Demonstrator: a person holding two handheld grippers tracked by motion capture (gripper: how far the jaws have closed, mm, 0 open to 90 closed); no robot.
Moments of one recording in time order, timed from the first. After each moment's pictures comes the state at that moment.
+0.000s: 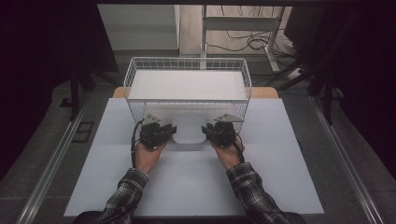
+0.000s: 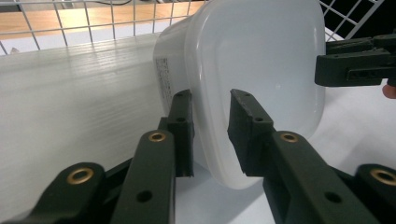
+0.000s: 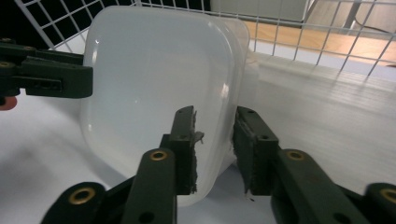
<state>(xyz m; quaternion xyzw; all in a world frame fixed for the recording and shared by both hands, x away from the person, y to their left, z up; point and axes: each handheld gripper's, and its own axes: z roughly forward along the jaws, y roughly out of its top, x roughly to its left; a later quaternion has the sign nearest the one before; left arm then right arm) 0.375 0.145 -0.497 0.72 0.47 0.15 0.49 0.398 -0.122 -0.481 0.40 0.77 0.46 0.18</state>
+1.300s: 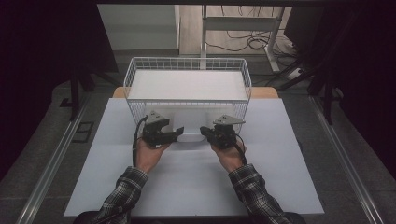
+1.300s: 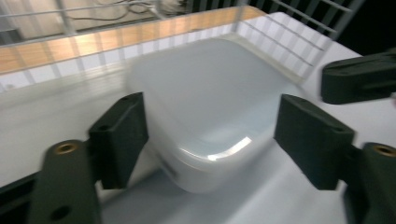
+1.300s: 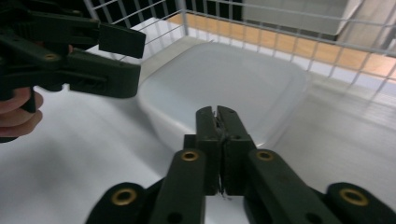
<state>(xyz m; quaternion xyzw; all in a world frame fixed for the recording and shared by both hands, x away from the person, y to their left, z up) 0.366 0.134 -0.479 0.73 0.43 0.17 0.50 0.380 -0.122 -0.466 0.34 0.79 0.49 0.15</state>
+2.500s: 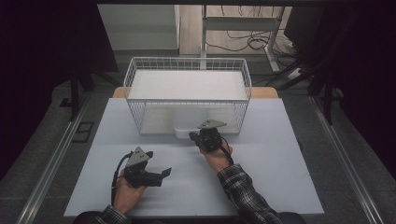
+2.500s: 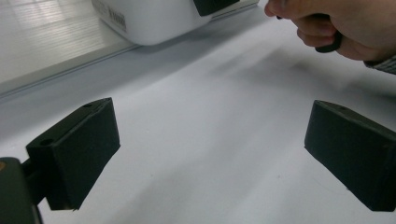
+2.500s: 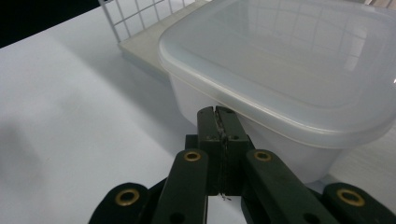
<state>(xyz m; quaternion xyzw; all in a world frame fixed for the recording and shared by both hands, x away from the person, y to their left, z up) 0.262 0.167 -0.518 0.77 0.40 0.15 0.47 0.394 -0.084 -0.505 0.33 0.82 0.45 0.14</state>
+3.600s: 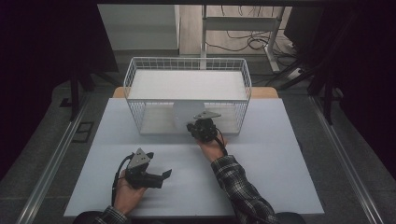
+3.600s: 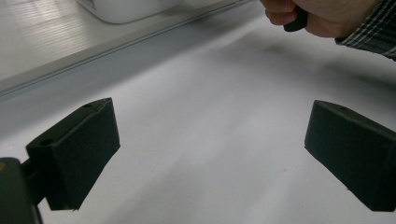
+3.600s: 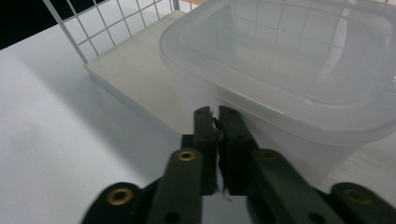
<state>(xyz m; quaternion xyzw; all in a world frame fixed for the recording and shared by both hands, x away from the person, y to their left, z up) 0.262 0.165 -0.523 0.78 0.39 0.16 0.47 0.426 -0.067 -0.506 0.35 0.81 0.45 0.15</state>
